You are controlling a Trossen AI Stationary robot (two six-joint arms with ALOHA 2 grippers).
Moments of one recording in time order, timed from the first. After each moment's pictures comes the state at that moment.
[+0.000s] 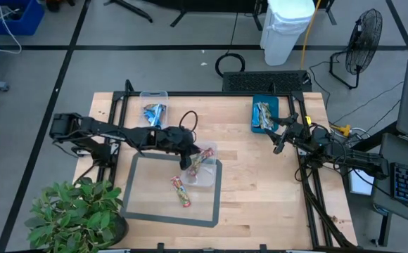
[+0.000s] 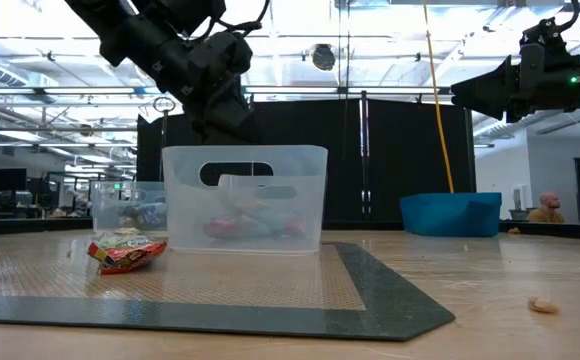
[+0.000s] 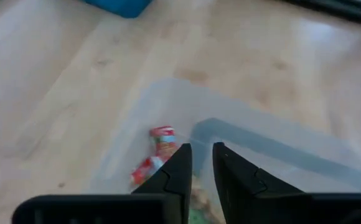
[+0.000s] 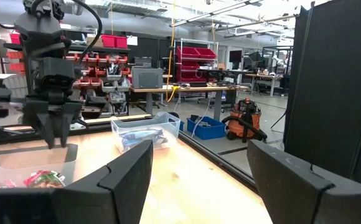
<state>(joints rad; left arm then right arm) 0.03 1.48 0.81 0.05 -0.02 -0.24 -0.23 0.02 0.01 0.13 0.26 -0.07</state>
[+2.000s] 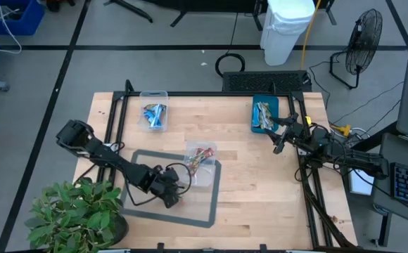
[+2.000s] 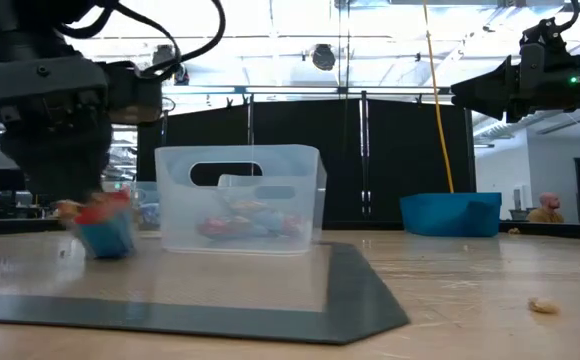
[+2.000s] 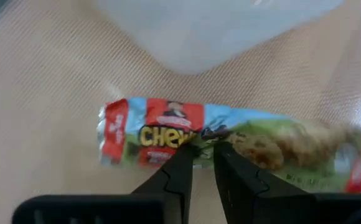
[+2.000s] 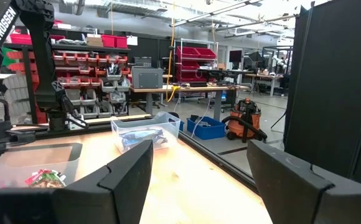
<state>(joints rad) -0.49 1.64 0.81 -0.41 -0.20 -1.00 -0.23 0.02 0.01 0.13 0.26 -0.07</state>
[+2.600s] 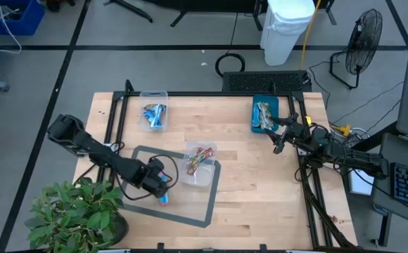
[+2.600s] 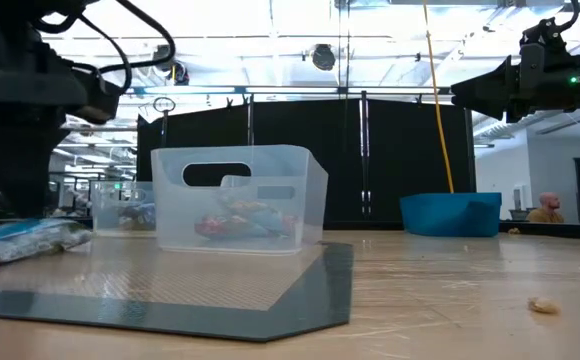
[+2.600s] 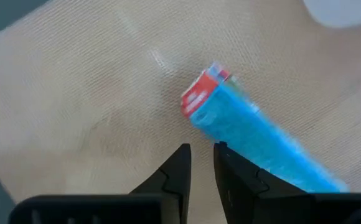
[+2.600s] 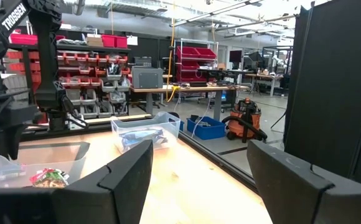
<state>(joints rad) -0.49 1.49 0.81 -0.78 -0.17 -1.33 -0.23 0.02 0.01 0.13 0.26 -0.07</state>
